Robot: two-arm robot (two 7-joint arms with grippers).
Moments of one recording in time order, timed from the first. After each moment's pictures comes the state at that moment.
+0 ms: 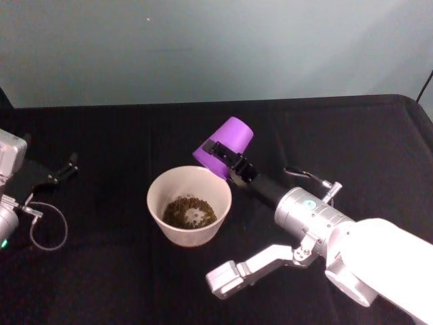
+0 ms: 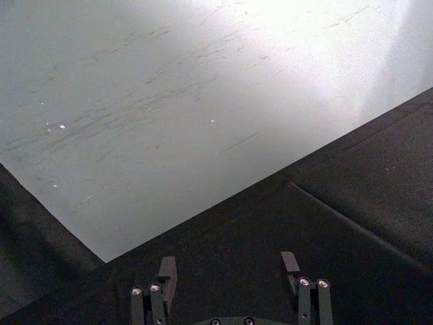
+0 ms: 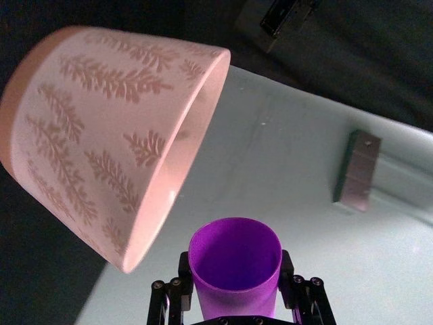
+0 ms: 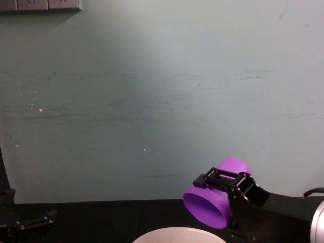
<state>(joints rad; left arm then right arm) -0.20 0.60 0.45 -1.41 -0.25 -0.12 0.03 0.35 0.61 -0.81 -1.67 -1.38 0.08 0.05</state>
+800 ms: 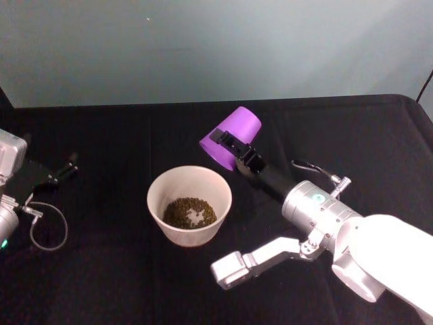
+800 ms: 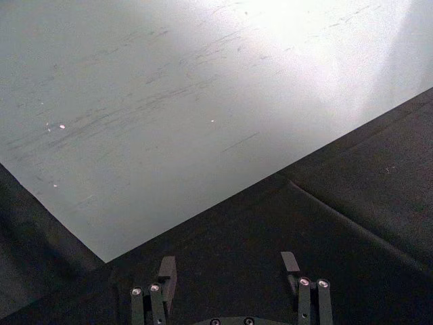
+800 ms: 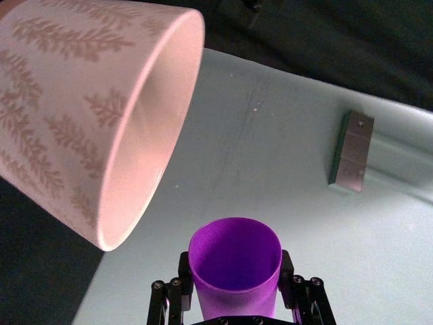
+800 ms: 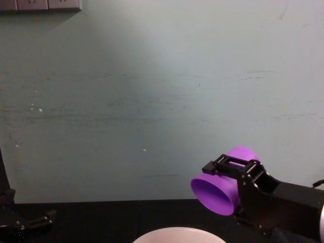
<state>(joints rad) -0.20 0.60 0.45 -1.41 -0.25 -0.12 0.03 0.34 0.63 -0.79 -1.67 -1.33 0.09 0.01</state>
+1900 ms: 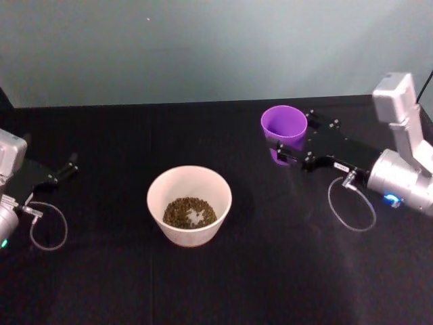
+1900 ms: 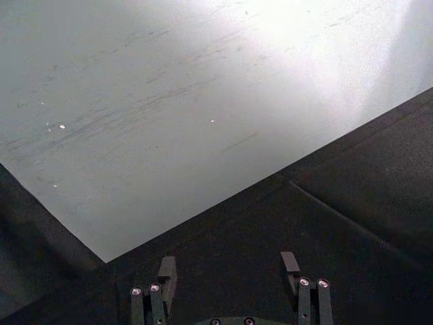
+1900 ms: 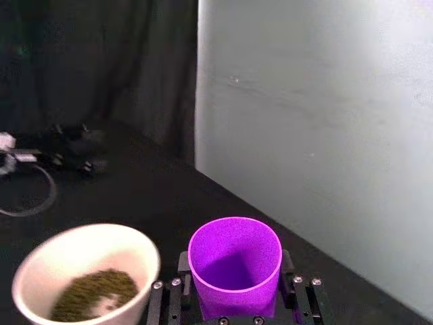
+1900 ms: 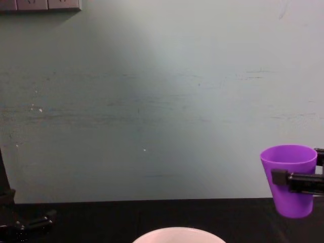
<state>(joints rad) -0.20 0.60 0.45 -1.41 -0.25 -0.12 0.03 0.19 0.53 -0.20 -1.56 0.31 0.00 0.62</state>
